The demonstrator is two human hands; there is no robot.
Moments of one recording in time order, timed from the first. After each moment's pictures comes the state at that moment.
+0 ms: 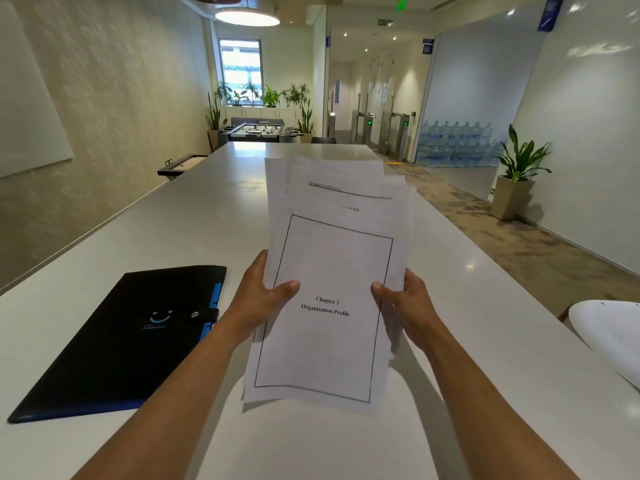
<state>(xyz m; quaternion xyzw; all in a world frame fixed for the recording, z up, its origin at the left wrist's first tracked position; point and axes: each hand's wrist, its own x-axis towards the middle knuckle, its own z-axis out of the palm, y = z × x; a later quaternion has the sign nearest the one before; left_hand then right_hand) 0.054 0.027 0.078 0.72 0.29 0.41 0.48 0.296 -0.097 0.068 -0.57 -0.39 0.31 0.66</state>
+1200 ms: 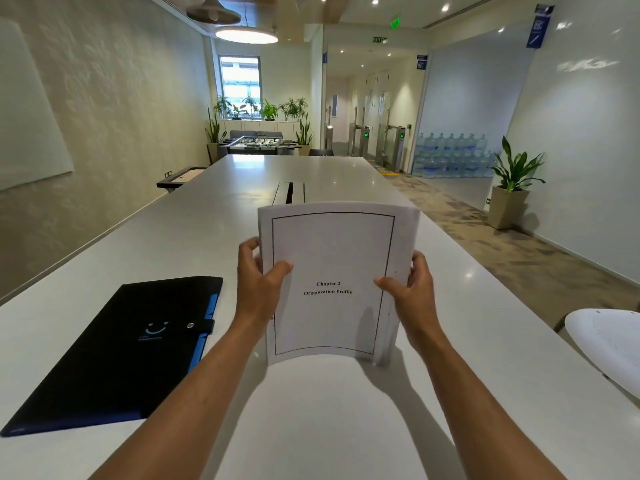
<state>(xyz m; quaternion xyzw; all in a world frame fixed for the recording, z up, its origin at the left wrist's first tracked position) 0.084 0.003 0.114 0.58 0.29 0.58 0.49 0.285 -0.111 0.103 -0.54 -0.42 0.17 0.71</state>
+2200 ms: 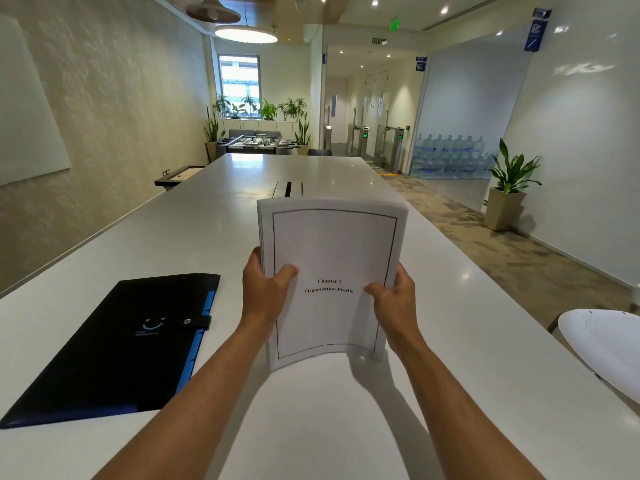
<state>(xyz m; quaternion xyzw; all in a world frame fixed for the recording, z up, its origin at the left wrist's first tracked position) 0.093 -0.010 0.109 0.58 0.31 0.58 0.48 0.266 -0.103 0.090 -0.55 -0.41 0.17 0.71</state>
